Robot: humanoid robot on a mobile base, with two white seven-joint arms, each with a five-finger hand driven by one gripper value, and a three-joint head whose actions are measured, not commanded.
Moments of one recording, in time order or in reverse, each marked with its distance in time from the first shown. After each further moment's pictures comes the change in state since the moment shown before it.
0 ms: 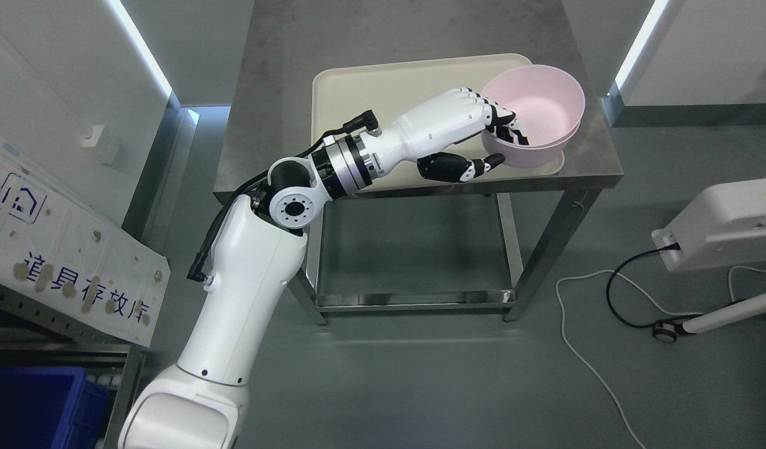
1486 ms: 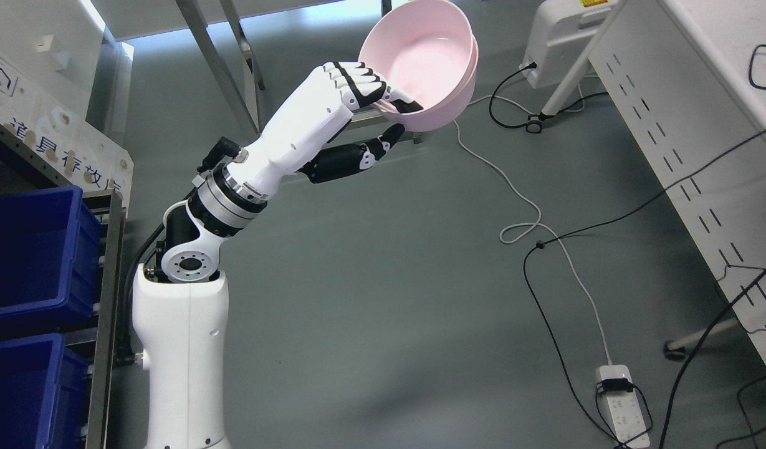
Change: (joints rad) left arm 0.201 0.000 0.335 -0.324 0.085 -0.081 -0.025; right arm 0.002 0.000 0.000 0.001 0.000 0.003 -0.015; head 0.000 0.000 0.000
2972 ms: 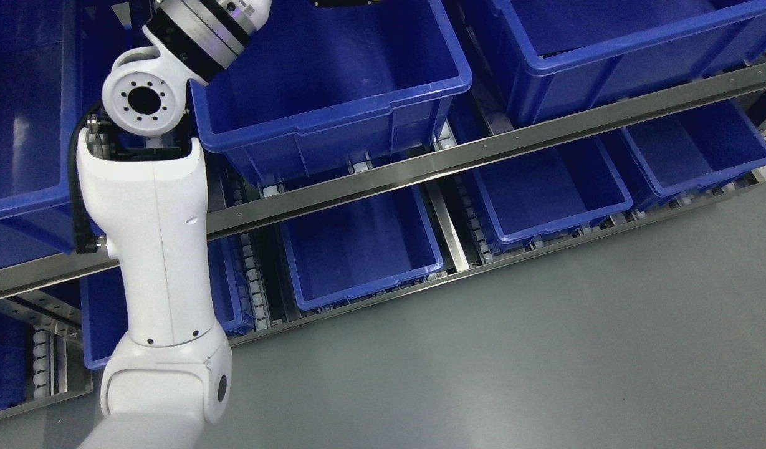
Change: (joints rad) left arm -0.401 0.020 -0.082 0.005 0.000 0.639 -0.192; right arm -0.002 0.000 0.000 0.000 0.000 -0.004 0.014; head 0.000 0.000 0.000
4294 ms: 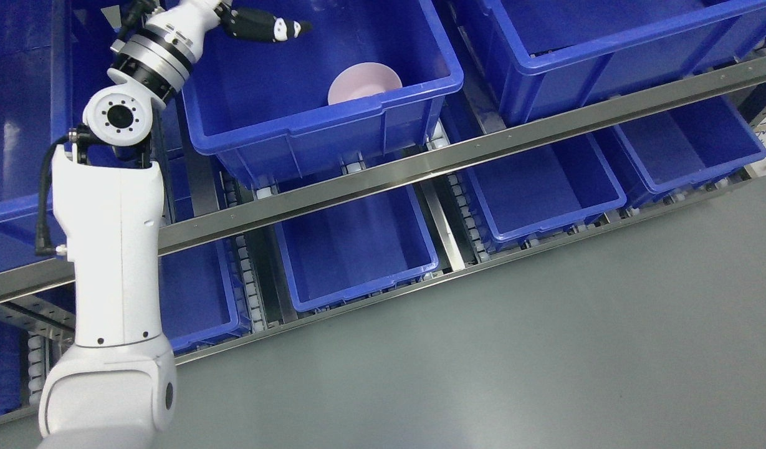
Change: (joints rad) left arm 0.049 0.140 0.071 0.276 0.042 0.013 0.339; right arm 0.000 0.000 0.000 0.000 0.000 0.000 -0.001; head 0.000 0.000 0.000
